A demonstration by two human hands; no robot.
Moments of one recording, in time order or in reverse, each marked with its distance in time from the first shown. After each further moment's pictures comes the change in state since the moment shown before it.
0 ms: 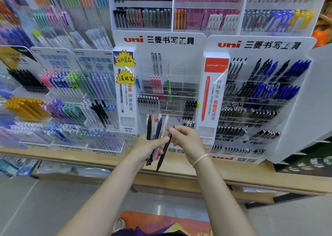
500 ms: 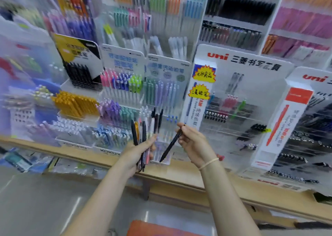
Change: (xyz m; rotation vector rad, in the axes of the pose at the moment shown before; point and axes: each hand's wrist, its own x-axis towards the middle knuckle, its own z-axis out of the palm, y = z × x) left_hand 0.002 0.003 -0.264 -0.395 0.032 -0.084; right_hand 0.054 -0.019 0.224 0.410 -0.019 0.160
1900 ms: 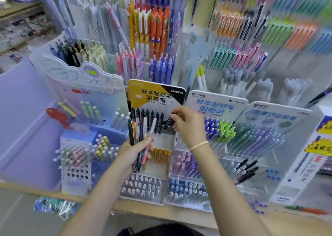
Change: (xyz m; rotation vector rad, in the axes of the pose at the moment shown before) left_hand 0.147 0.226 -0.288 0.128 0.067 0.047; right_hand 0.248 0.052 0.345 -0.993 0.162 -0.539
